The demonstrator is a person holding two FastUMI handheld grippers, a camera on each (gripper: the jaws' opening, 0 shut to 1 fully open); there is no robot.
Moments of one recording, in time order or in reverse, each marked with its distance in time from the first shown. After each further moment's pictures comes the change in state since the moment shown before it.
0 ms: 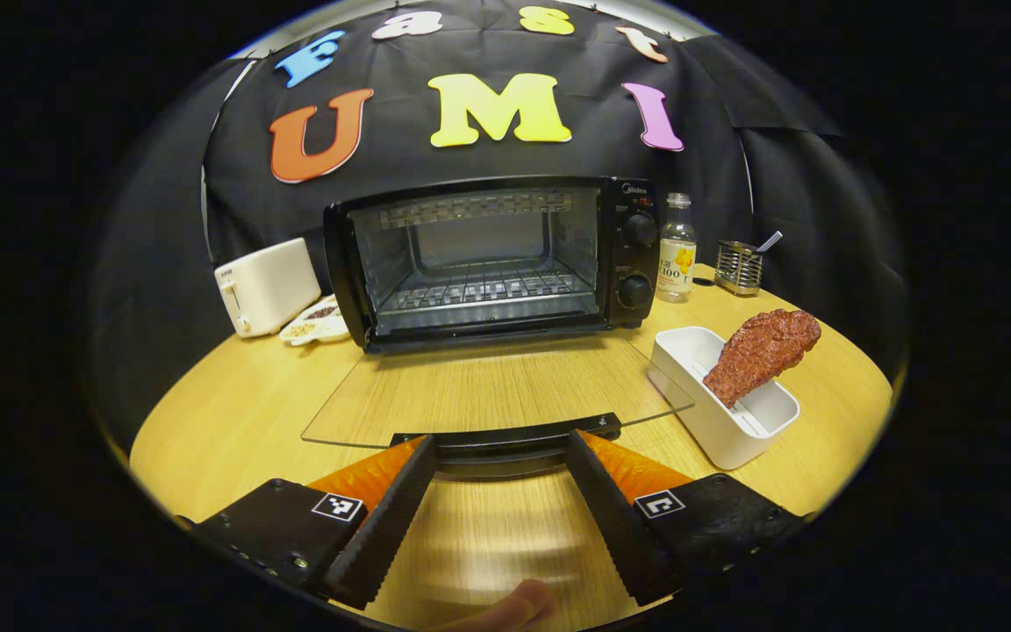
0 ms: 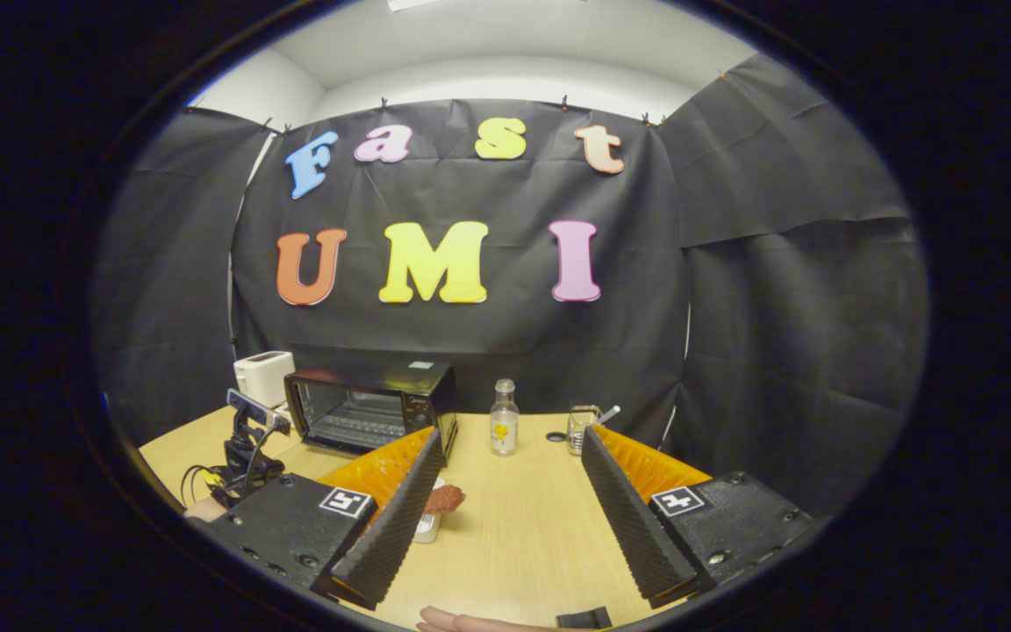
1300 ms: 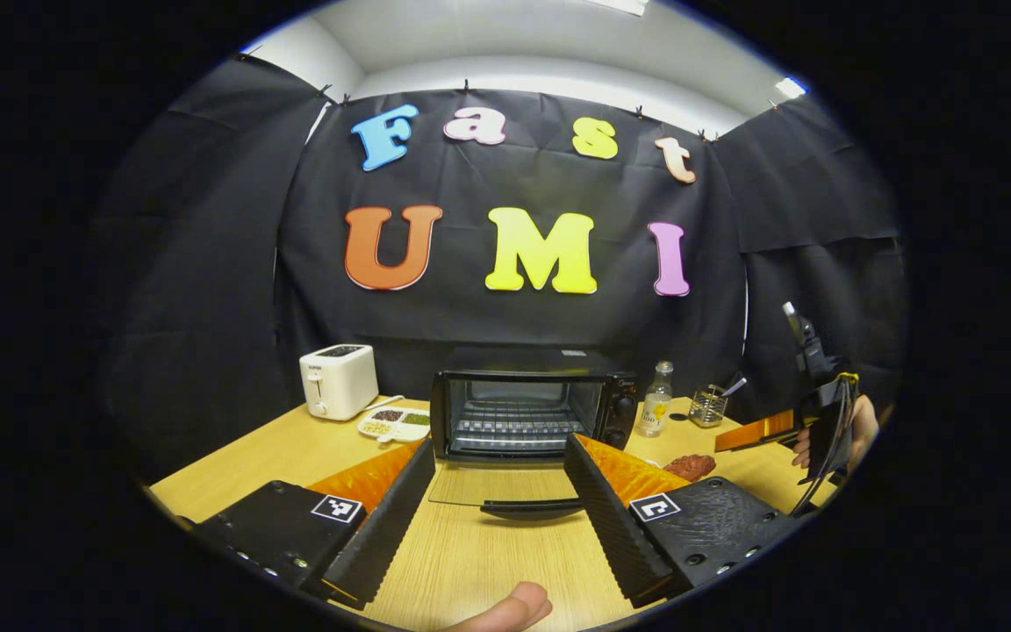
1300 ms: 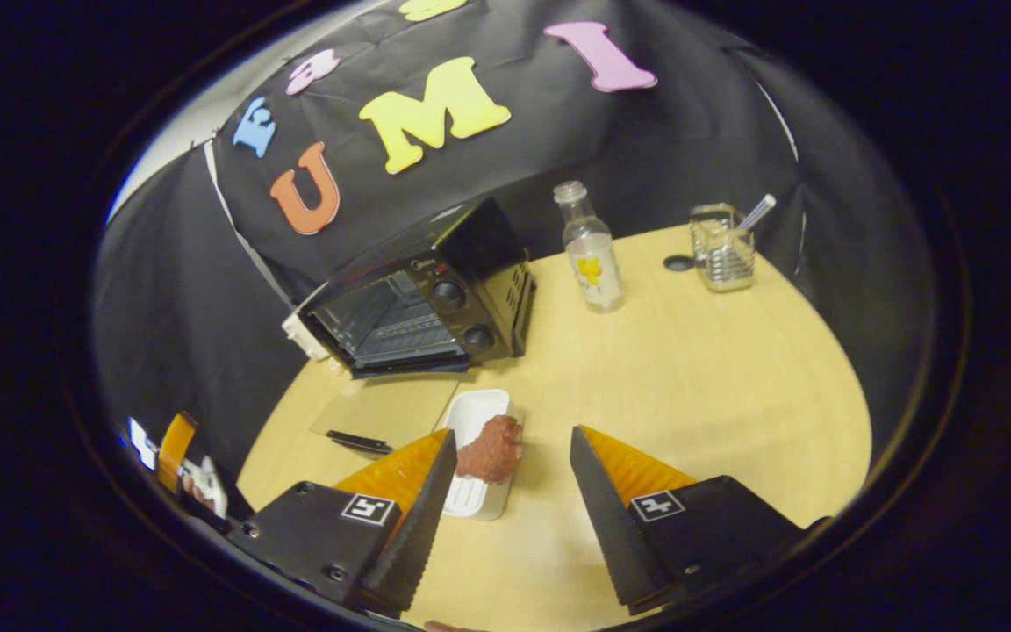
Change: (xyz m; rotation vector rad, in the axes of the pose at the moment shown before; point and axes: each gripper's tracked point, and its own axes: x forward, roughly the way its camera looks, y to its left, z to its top) left arm -0.193 0.051 0.136 -0.081 -0.408 0.039; right arm 0.152 0.054 -0.147 0.383 0.617 0.410
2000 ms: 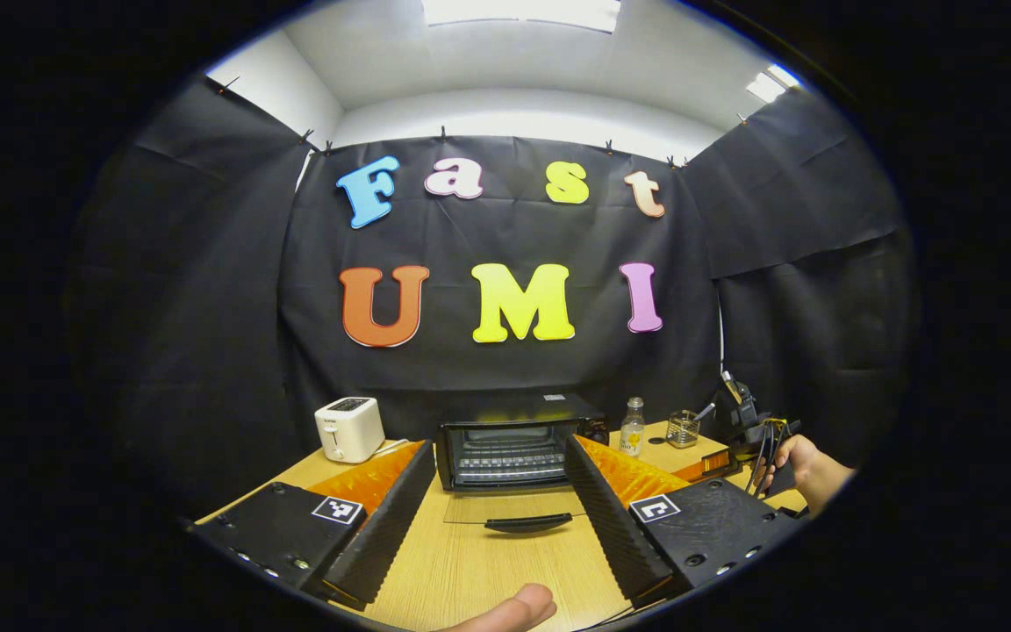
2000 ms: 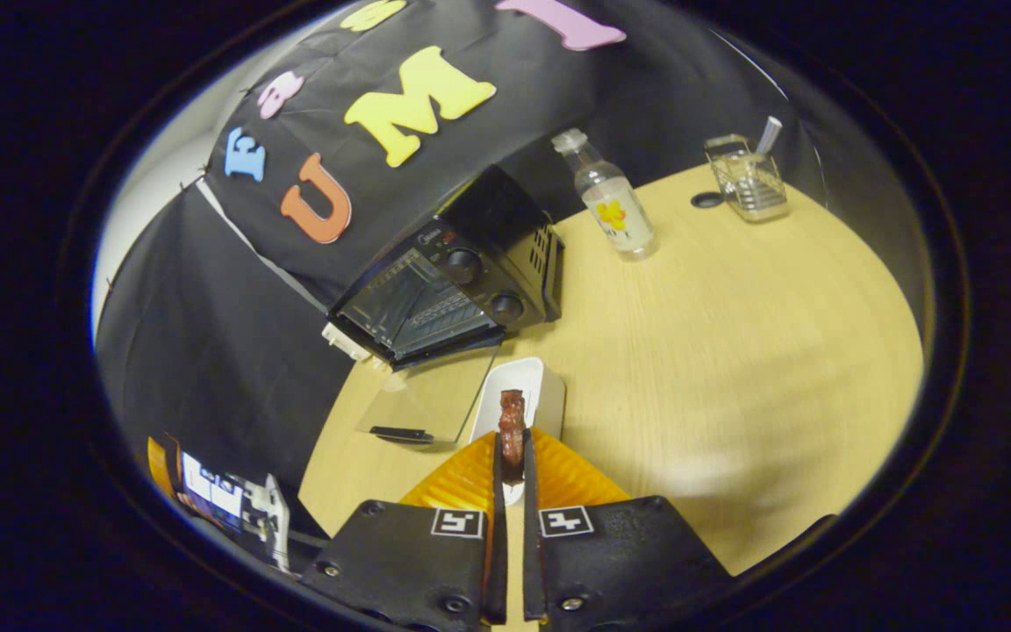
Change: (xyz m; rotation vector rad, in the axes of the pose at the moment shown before) left arm -0.070 -0.015 0.062 0.049 -0.074 -0.061; right arm 0.003 0.012 -0.016 0.026 0.028 0.065
